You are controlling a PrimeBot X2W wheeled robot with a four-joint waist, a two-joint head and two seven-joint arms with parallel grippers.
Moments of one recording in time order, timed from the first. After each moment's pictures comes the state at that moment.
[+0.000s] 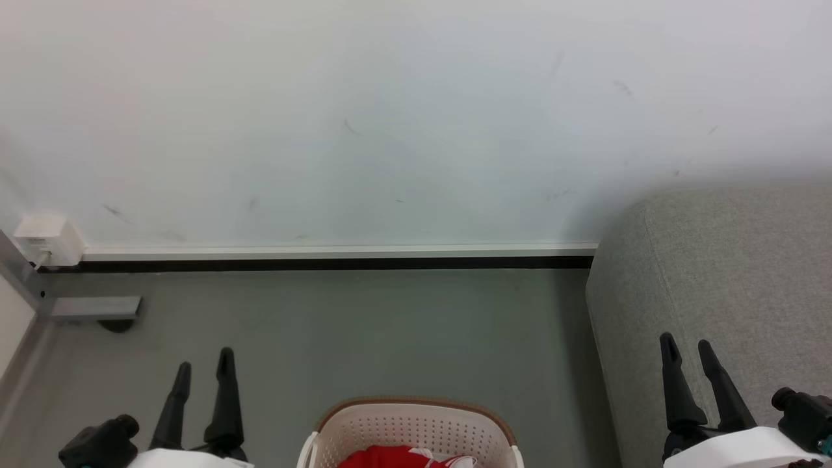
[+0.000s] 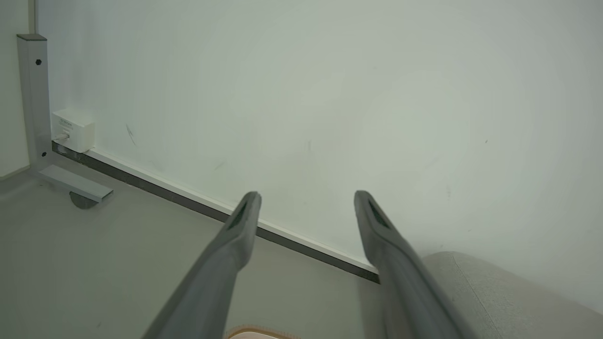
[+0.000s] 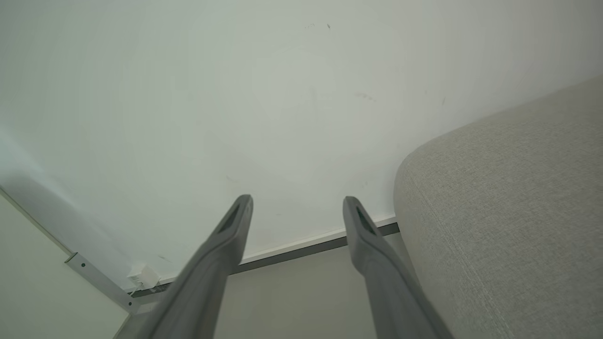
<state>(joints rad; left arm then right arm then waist) -0.01 0.04 0.05 0.11 -0.50 -0.04 -0.16 -0.10 -0.09 0.11 0.25 0.67 0.13 -0.16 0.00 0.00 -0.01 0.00</state>
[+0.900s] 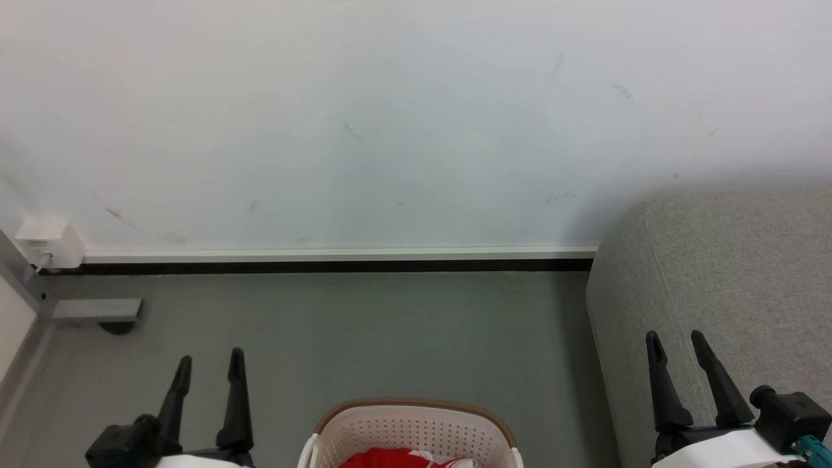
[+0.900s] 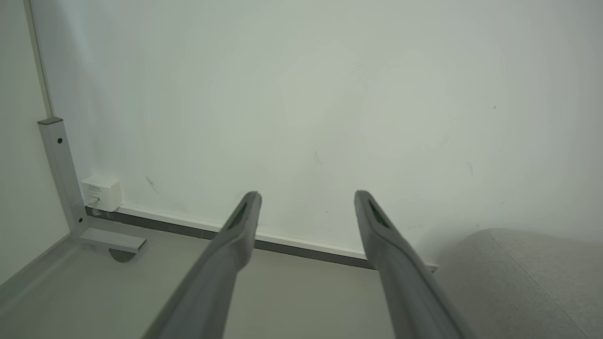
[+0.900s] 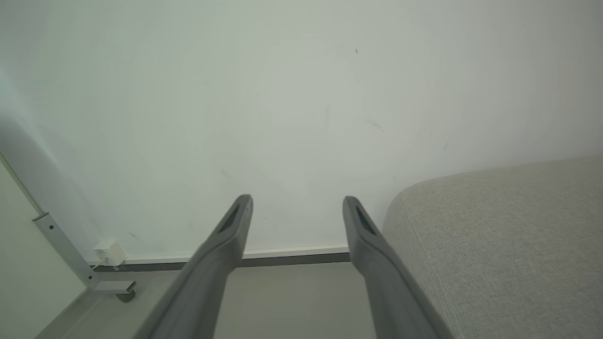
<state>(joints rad) 0.00 0.04 0.03 0.10 -0.25 -0.03 -0.22 -0.11 -0.09 0.12 0.26 0.45 0.13 -0.22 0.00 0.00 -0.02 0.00</state>
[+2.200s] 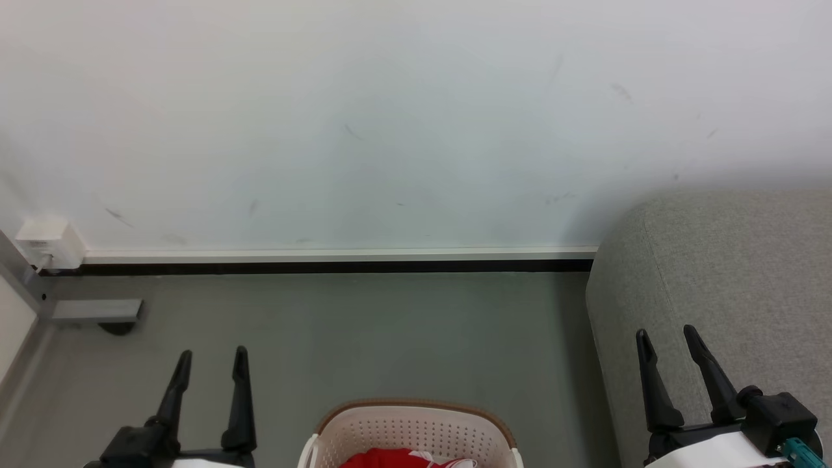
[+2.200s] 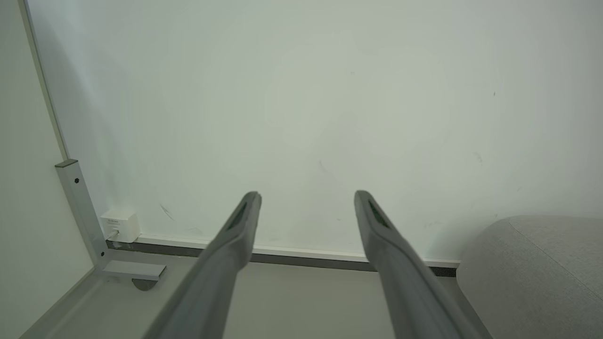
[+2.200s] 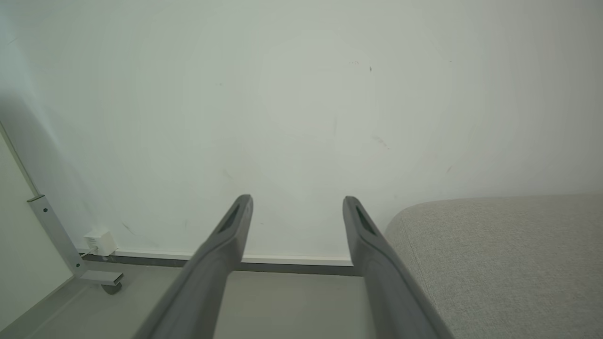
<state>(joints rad) 0.00 0.05 0.03 0.09 -0.12 0.00 -0.26 -0.12 -0.08 0.13 0.26 0.33 0.13 -0.26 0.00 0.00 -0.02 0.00</state>
